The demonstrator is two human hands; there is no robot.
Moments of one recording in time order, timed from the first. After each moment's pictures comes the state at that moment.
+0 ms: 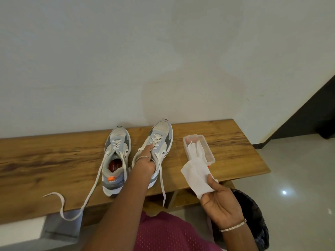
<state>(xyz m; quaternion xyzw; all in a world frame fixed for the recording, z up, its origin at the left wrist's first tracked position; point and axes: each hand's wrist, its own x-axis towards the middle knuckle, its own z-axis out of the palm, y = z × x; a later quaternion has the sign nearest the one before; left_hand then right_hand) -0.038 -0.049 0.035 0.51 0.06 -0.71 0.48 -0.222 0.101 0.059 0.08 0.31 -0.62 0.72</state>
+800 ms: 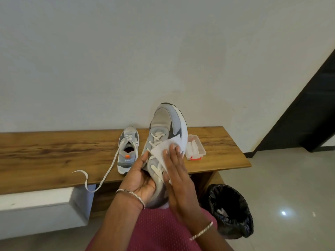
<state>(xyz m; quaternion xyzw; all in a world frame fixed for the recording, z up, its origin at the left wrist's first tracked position) 0.023 0.196 0.166 0.21 0.03 -0.85 0.48 -0.110 0.225 0.115 -0.78 0.48 -0.40 0.06</state>
